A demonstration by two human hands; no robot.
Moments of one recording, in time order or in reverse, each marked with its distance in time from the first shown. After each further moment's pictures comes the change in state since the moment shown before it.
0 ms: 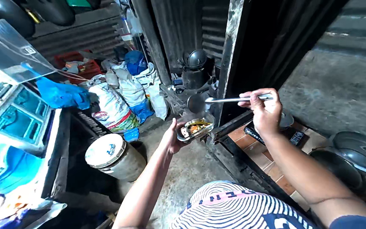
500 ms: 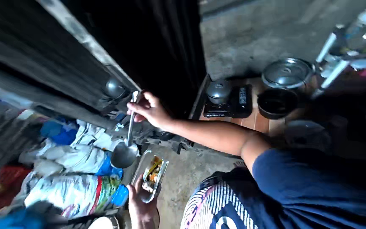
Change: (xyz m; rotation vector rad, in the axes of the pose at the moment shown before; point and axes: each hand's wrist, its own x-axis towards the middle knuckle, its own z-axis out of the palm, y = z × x) left_hand 0.028 -0.043 0.014 0.137 0.043 0.132; right_hand 0.074 0.032 0.023 0.301 0.196 0.457
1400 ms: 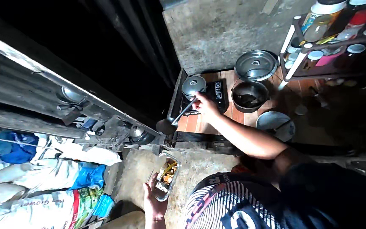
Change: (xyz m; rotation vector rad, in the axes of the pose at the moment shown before) left_hand 0.009 -0.105 0.049 0.037 -0.201 -0.209; right_hand -0.069 0.020 -0.246 0.085 0.675 0.191
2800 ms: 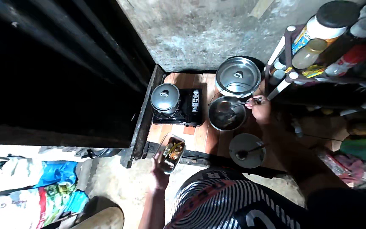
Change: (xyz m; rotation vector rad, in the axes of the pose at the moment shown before) left_hand 0.103 -0.068 0.264 0.063 -0.076 -0.106; right_hand 0.154 -0.118 -0.365 -0.807 0.488 -0.110
